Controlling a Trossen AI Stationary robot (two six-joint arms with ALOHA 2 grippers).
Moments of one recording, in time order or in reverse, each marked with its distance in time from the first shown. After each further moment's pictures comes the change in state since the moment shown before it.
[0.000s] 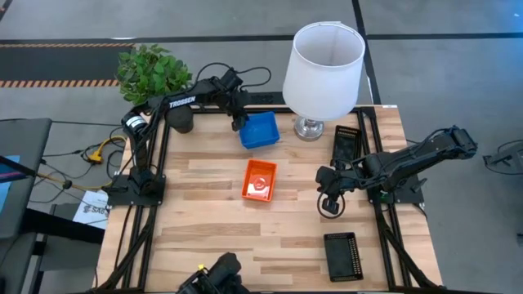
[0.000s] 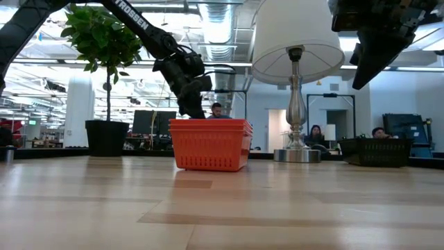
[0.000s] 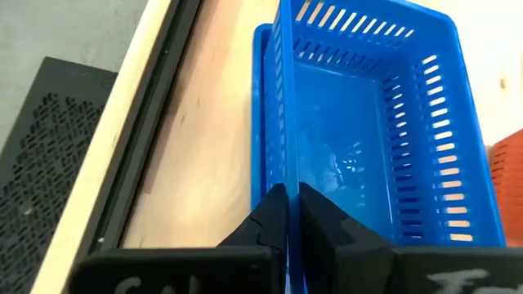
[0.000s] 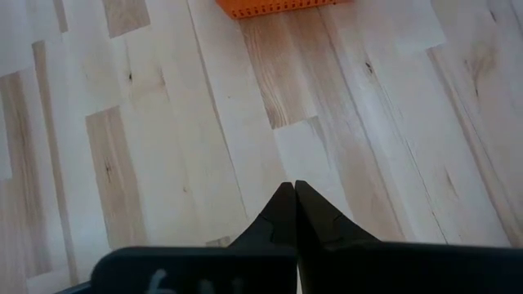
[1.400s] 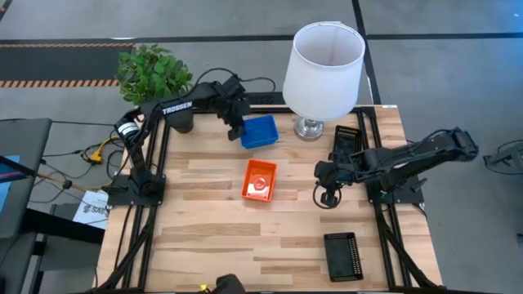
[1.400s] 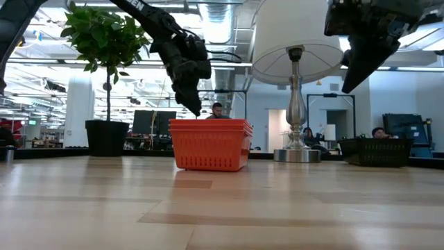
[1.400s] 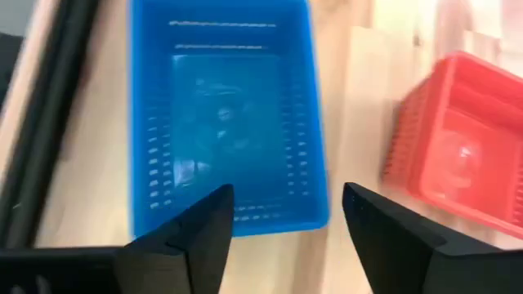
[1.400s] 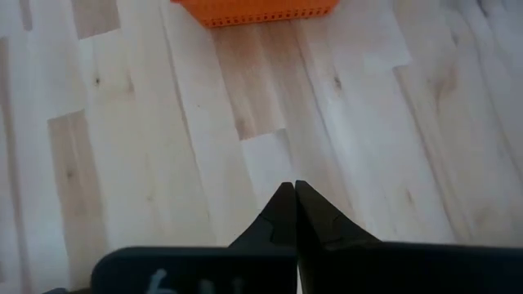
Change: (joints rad) left arm -0.108 -0.101 0.001 -0.206 -0.034 -0.022; right arm -0.094 0.000 0.000 0.001 0.000 -0.135
